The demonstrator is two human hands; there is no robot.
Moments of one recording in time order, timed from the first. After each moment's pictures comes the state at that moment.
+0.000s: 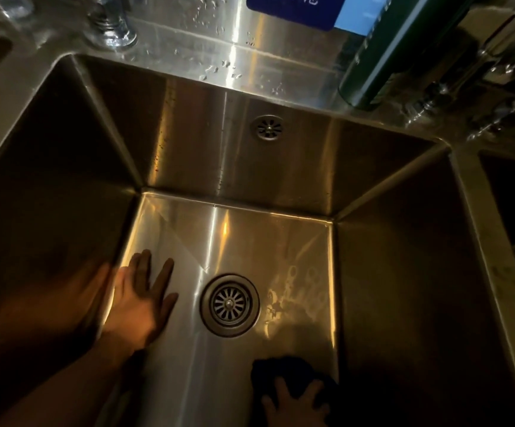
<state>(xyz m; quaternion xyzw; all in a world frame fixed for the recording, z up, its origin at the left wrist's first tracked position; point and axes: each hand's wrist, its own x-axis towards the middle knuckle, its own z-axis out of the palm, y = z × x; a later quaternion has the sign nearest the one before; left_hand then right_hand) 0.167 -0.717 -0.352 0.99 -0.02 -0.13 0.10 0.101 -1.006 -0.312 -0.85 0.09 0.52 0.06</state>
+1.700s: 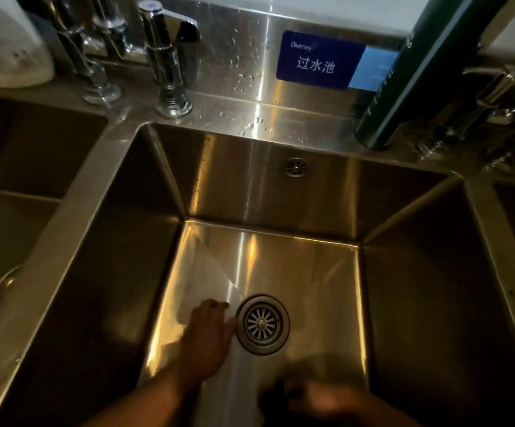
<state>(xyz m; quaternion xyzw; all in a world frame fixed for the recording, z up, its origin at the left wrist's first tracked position) 0.154 -0.769 -0.267 0.94 0.02 -0.20 0.27 0.157 -1.012 -0.260 -0.72 0.02 0.57 0.39</state>
